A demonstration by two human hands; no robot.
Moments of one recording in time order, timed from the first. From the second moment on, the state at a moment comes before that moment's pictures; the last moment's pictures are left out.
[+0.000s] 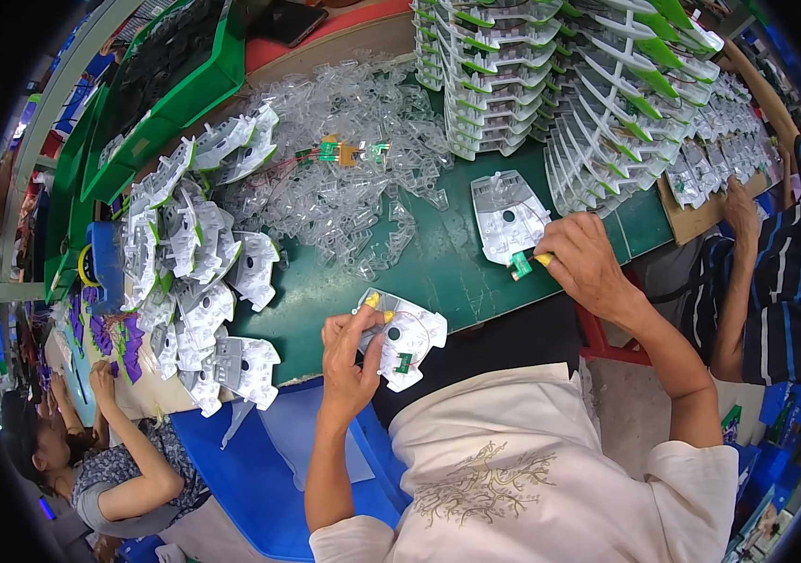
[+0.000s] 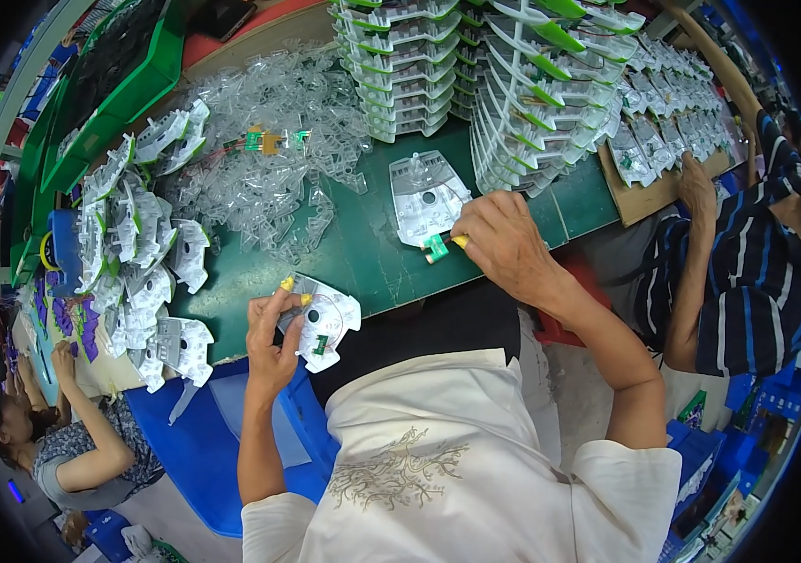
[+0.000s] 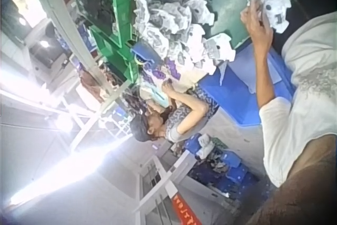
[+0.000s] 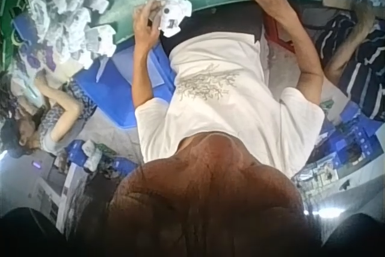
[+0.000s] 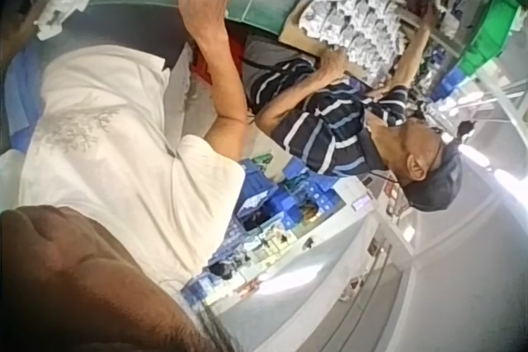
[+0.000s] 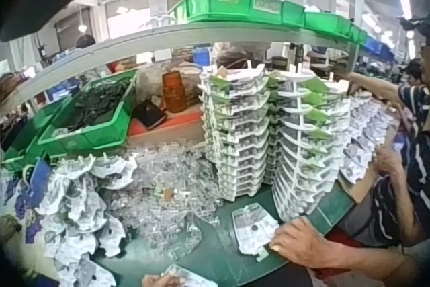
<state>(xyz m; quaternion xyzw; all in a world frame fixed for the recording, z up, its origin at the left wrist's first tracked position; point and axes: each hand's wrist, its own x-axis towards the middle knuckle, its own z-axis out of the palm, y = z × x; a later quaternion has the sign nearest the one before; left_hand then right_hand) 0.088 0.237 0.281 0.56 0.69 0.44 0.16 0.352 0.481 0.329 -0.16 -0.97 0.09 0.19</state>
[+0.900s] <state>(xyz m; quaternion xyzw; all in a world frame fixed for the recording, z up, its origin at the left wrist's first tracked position) 0.087 0.239 0.283 0.56 0.69 0.44 0.16 0.289 0.382 0.295 -0.25 -0.82 0.46 0.21</state>
